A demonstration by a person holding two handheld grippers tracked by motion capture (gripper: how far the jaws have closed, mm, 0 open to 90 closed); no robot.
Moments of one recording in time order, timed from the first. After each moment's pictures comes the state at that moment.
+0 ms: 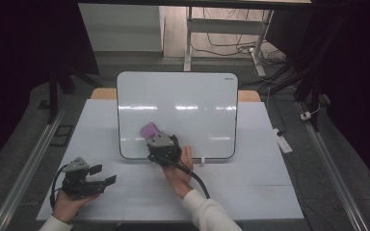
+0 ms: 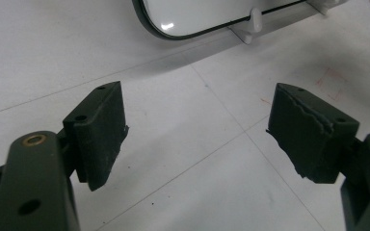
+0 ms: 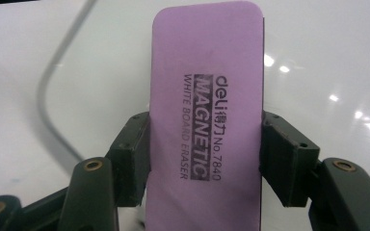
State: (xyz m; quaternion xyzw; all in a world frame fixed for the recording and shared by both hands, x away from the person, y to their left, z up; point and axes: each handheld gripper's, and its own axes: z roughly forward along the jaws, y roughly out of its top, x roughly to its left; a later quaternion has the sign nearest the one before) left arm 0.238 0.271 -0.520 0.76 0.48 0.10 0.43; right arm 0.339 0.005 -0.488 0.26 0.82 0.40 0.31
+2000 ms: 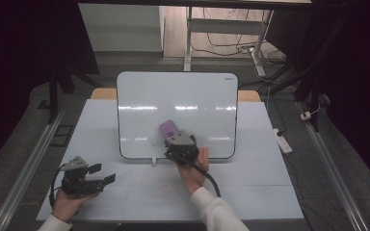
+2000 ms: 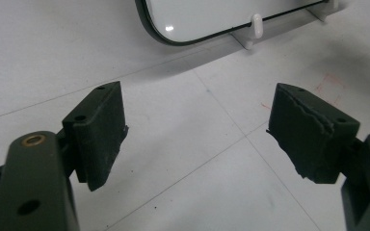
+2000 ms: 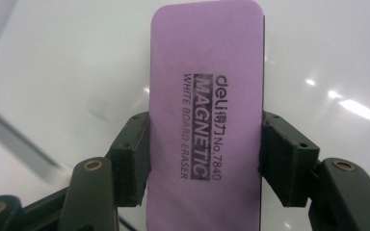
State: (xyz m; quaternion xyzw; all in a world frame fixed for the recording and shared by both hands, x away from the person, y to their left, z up) left arm 0.240 0.274 -0.519 0.75 0.48 0.10 0.43; right arm 0.344 -0.036 -0.483 0.31 0.80 0.40 0.33
